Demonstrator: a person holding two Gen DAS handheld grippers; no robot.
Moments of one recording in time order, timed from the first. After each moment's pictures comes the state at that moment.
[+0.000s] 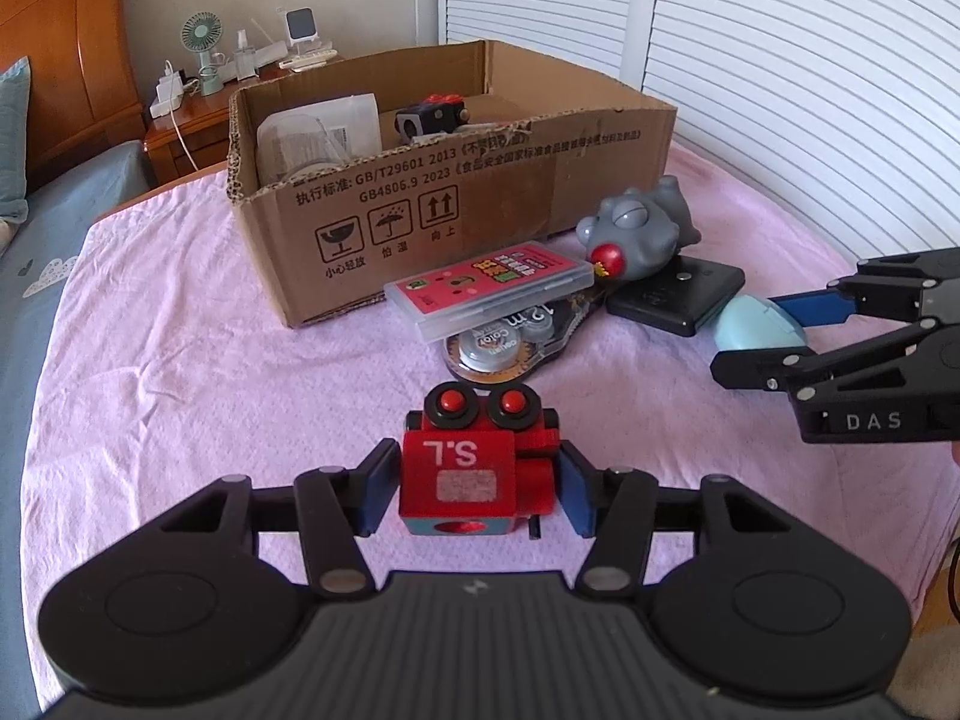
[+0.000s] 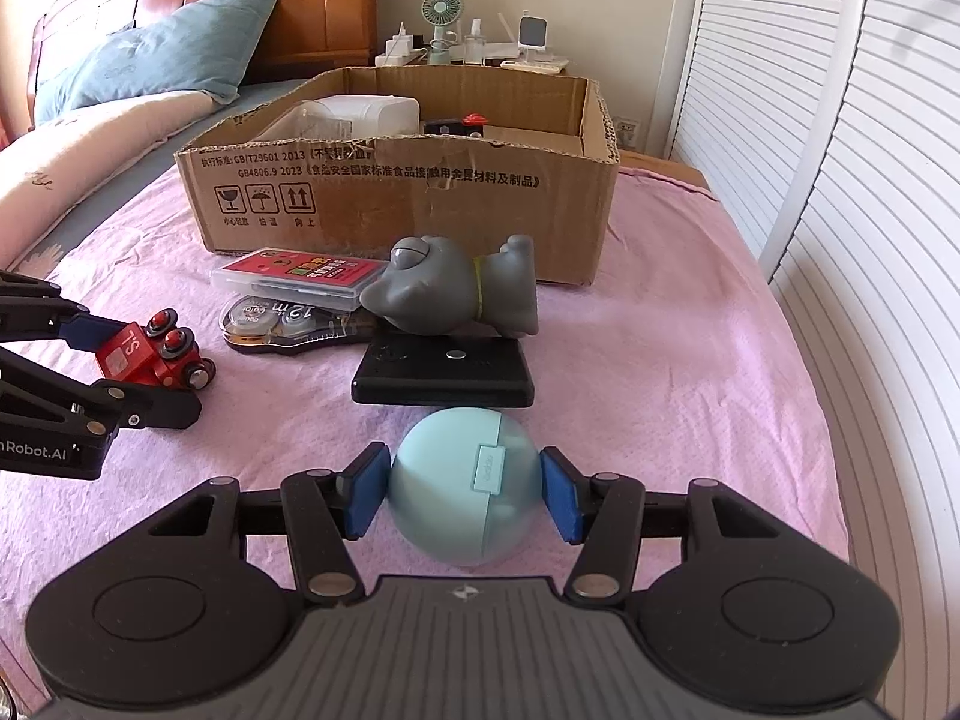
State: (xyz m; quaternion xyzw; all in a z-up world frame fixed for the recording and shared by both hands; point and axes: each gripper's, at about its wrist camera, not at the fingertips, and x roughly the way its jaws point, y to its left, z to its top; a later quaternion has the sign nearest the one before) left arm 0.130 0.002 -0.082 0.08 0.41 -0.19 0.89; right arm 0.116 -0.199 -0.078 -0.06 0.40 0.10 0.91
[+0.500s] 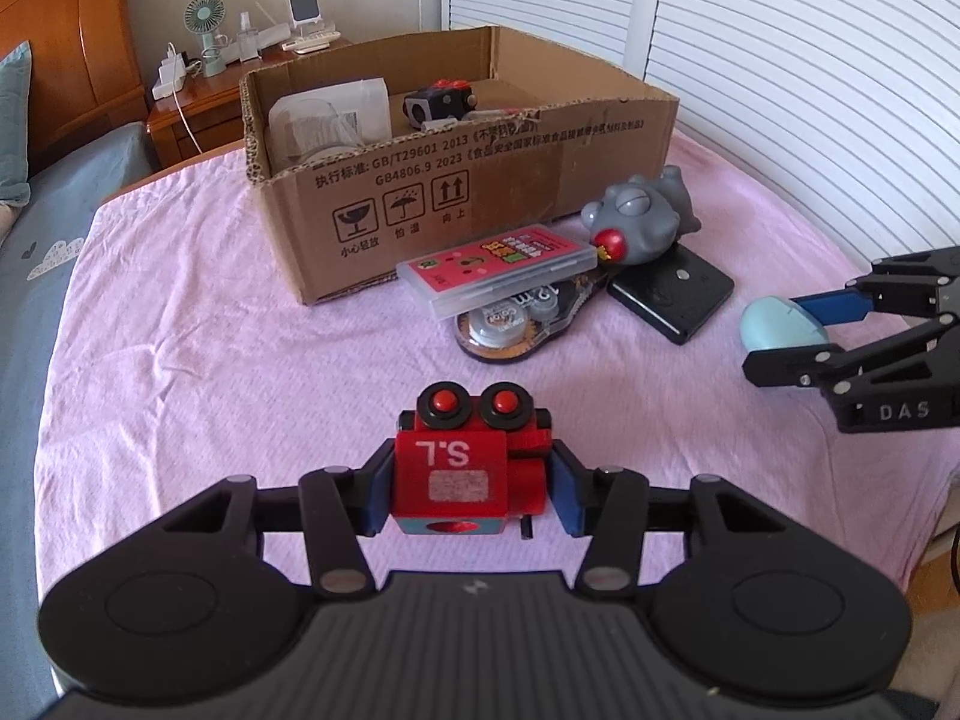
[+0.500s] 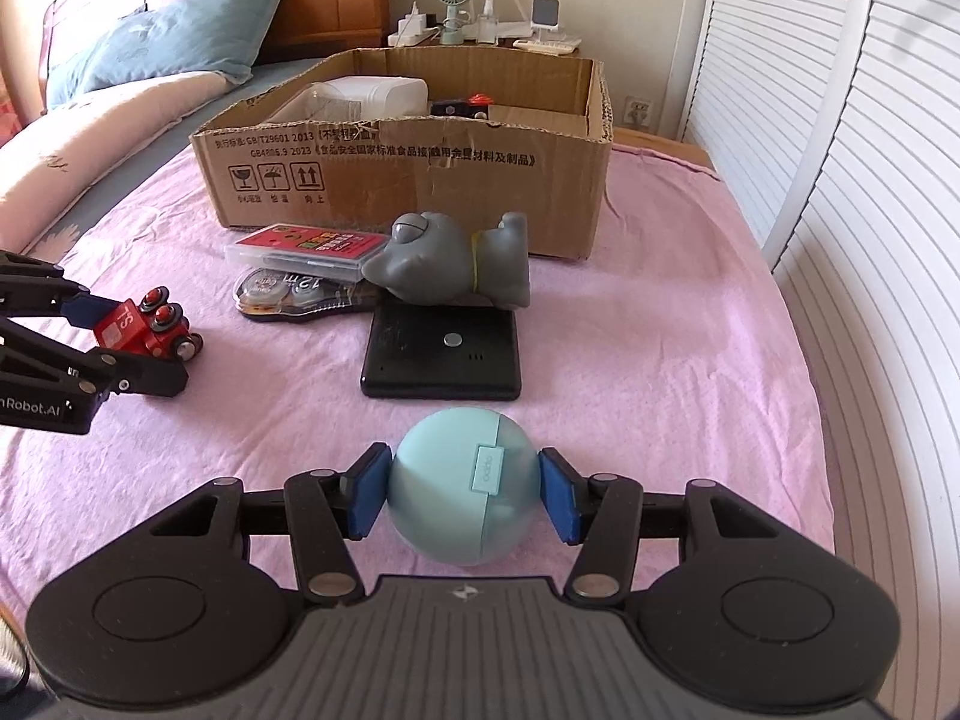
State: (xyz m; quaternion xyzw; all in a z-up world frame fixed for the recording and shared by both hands) left arm 0.125 0.012 -0.075 0.08 0.43 -0.19 0.88; right arm 0.106 -0.211 -0.071 -0.06 0.43 0.12 0.89
